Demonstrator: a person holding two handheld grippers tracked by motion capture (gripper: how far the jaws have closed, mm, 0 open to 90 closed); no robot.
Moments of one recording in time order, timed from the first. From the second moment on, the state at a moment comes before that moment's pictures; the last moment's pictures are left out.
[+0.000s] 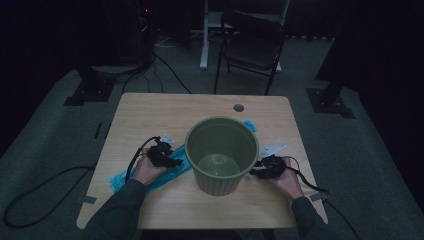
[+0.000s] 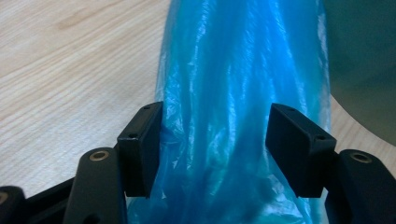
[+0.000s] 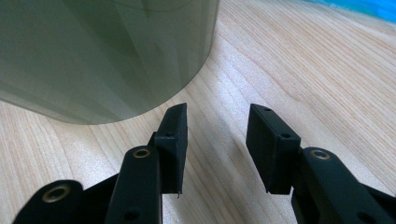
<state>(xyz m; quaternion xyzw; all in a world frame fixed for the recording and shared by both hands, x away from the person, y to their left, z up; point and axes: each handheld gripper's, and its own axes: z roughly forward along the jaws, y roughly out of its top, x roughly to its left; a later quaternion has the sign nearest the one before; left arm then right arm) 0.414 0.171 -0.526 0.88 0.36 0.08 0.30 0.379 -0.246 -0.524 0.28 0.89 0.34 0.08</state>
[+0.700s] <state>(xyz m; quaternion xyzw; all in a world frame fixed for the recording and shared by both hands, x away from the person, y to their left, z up) 0.410 0.168 -0.524 0.89 0.35 0.09 0.29 0.378 -0.244 -0.526 0.28 0.90 0.33 0.08</state>
